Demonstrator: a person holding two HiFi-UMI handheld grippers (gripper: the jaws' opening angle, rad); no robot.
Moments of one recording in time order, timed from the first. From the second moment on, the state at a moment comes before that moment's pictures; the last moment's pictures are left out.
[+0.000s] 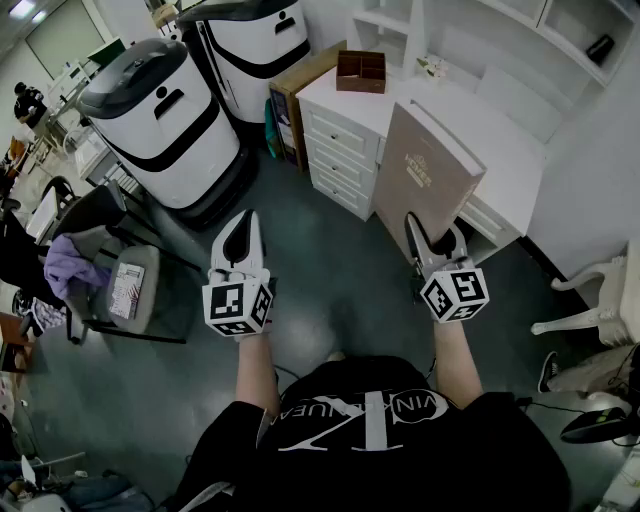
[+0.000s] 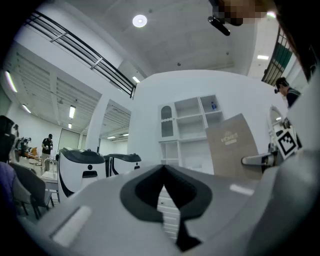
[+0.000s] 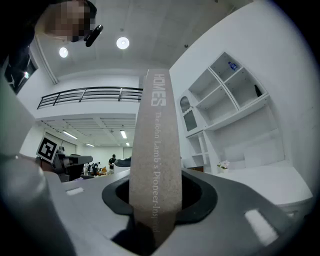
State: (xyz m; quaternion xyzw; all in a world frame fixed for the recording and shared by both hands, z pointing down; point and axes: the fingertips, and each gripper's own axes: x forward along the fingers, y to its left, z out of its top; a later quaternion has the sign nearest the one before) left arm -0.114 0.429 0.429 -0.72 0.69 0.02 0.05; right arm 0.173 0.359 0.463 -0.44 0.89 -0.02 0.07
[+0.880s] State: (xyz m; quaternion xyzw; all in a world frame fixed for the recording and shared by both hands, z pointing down) left arm -0.116 0.434 0.443 -0.72 0.69 0.03 0.04; right arm 0.168 0.354 0.466 -0.43 0.90 -0.02 0.07
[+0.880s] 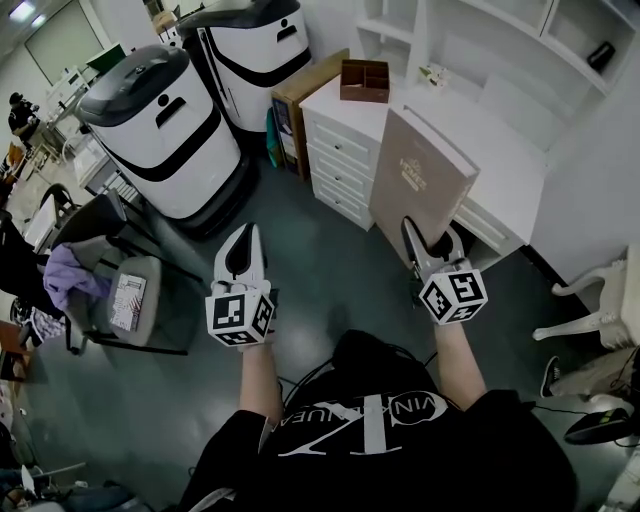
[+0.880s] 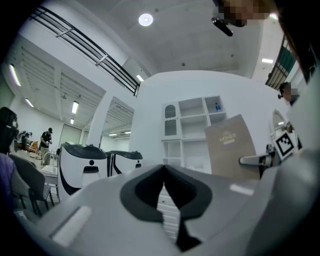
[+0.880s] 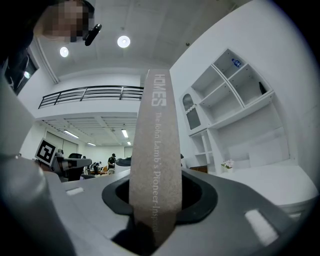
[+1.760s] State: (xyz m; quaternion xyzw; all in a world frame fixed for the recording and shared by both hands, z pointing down) left arm -0.214 0.202 0.433 -0.74 0.67 0.02 0.03; right arm 0.069 0.135 0.467 -0.46 0.88 -0.03 0.07
